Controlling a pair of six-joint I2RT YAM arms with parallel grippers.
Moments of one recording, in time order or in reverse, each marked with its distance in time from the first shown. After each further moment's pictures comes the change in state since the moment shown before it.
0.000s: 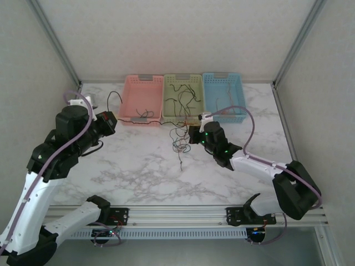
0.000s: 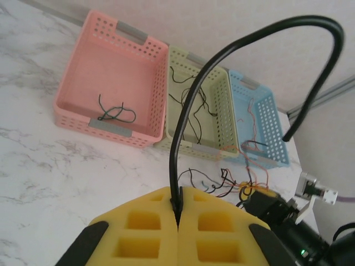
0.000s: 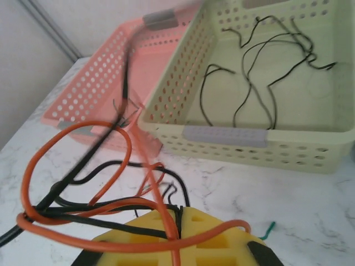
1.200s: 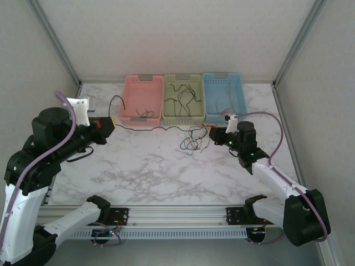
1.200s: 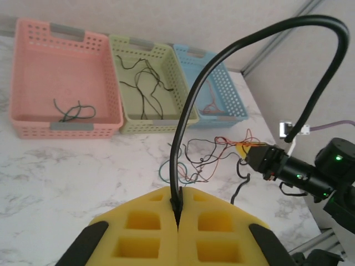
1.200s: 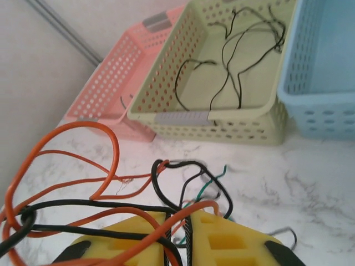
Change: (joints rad) left arm -0.006 -0.005 0.170 -0.124 0.233 0.180; right arm -0.358 -0.244 -0.129 -0.133 -0.483 -0.026
